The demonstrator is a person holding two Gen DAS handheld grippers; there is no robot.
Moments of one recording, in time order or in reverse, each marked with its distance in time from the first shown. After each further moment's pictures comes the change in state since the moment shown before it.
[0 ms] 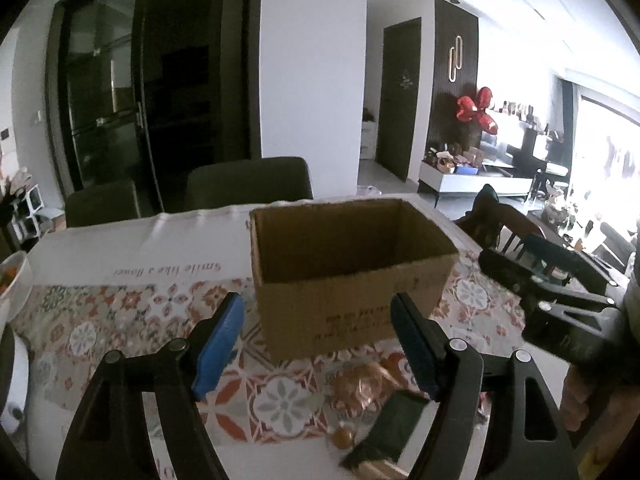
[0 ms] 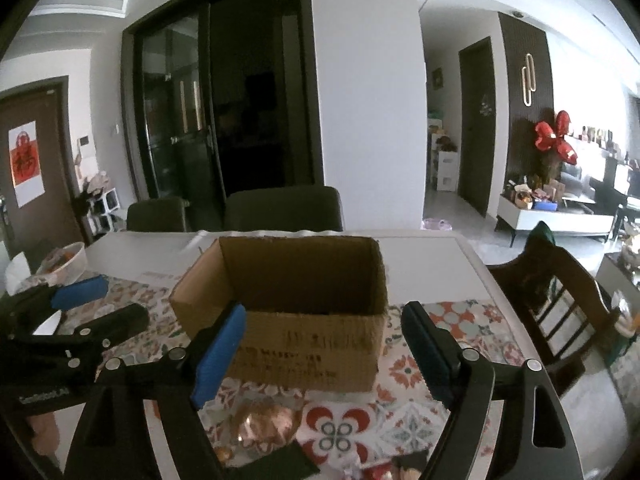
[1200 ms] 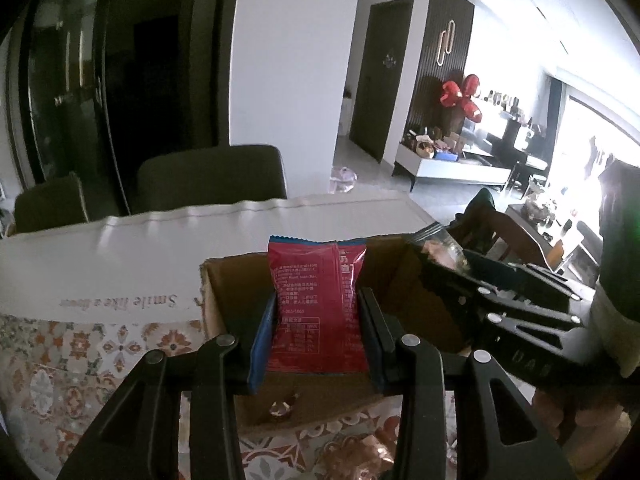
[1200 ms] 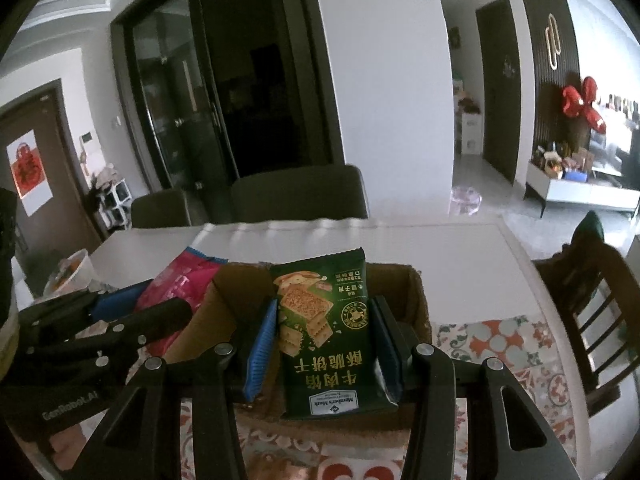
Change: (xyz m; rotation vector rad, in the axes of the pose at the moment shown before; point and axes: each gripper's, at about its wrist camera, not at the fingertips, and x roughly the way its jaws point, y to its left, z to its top) left arm 0.123 0.013 0.087 -0.021 0.117 -0.148; right arm 0.117 -0.010 0.056 0.053 0.155 0.104
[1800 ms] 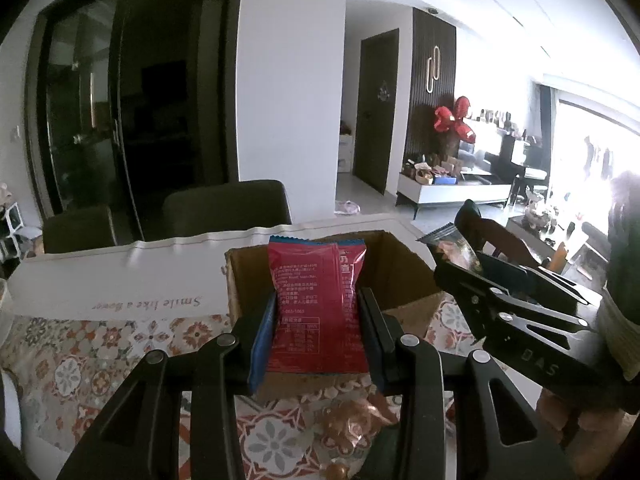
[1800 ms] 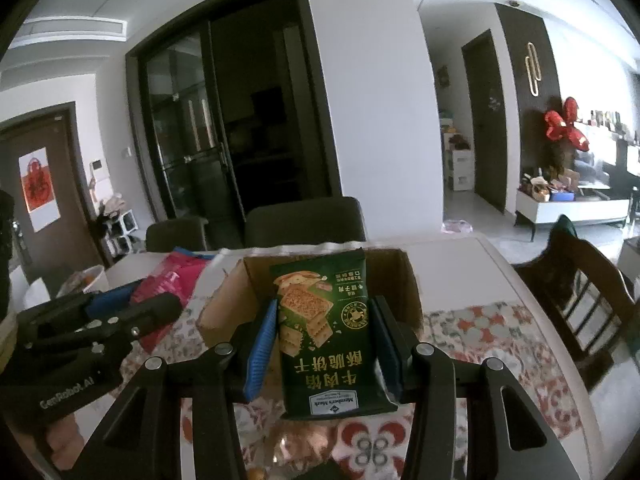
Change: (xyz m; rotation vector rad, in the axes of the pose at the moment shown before) left arm -0.090 -0.023 -0.054 0.065 -0.165 0.052; right arm -0.089 0.025 -0.056 -0.002 -0.188 -0.010
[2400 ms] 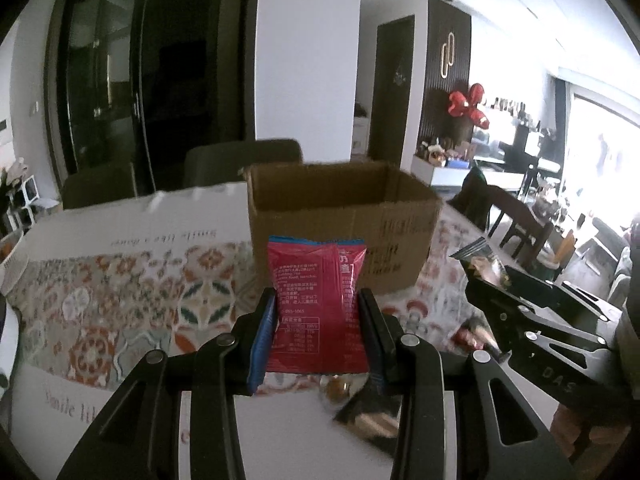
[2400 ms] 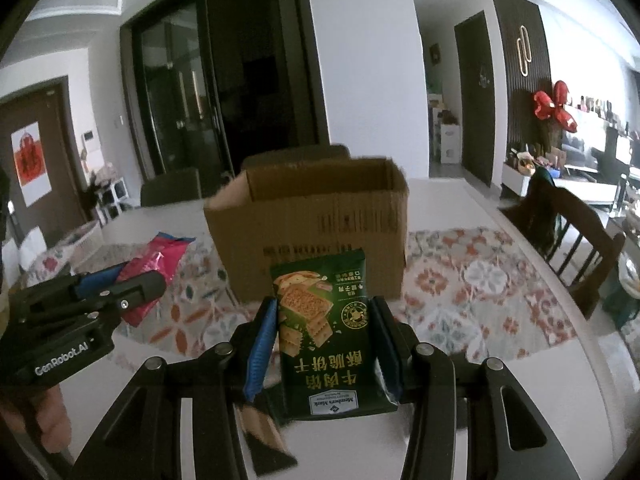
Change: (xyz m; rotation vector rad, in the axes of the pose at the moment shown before) left arm -0.045 -0.009 -0.094 -0.034 0.042 0.054; right arm -0.048 0.012 -0.098 0.002 0.084 -0.056
